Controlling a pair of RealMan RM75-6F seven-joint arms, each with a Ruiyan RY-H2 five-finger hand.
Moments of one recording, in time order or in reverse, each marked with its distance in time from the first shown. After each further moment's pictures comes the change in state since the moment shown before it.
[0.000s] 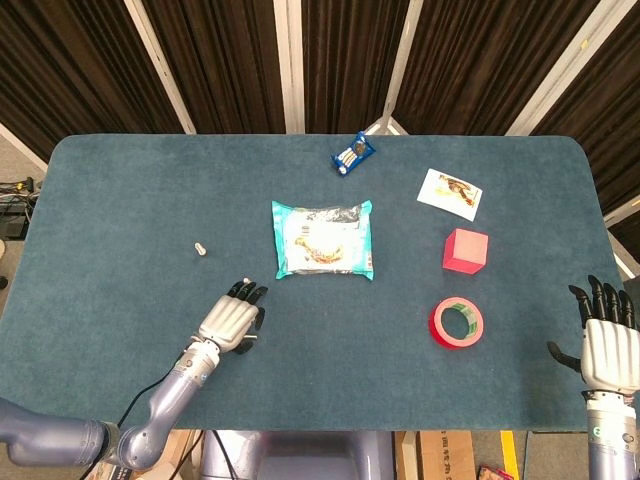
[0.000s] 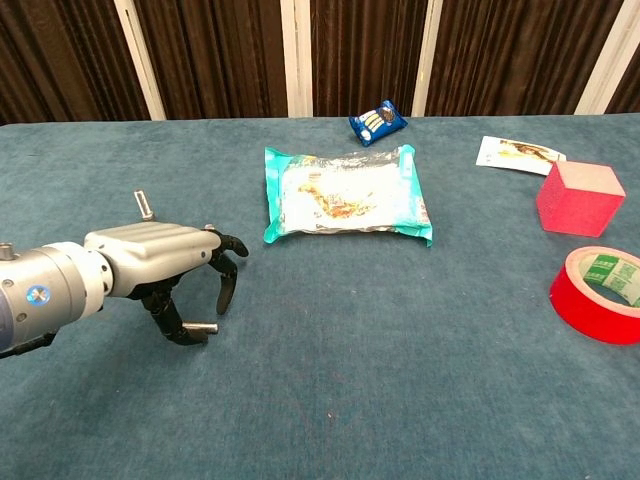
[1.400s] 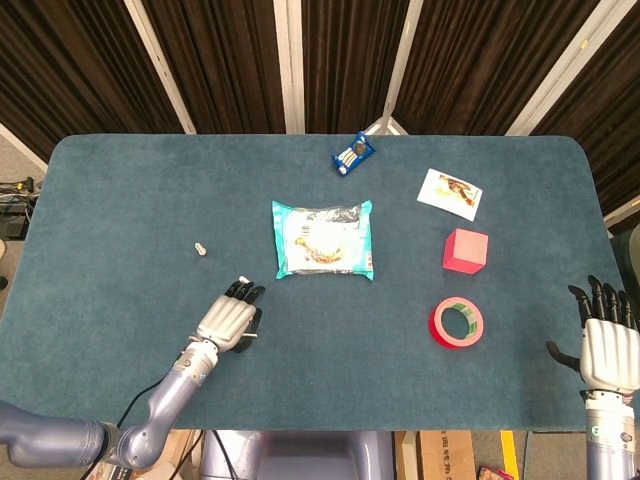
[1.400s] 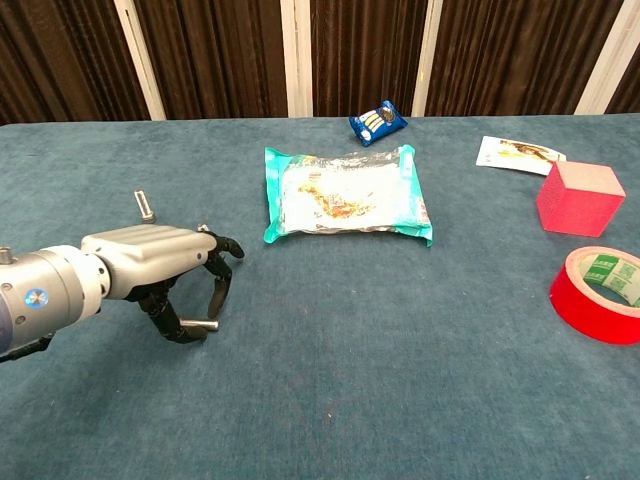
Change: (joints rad) left arm 0.016 -0.006 -0.005 0.020 0.005 -0.005 -0.009; right arm 0.001 -0.007 0.003 -0.004 0.009 0.000 -0.004
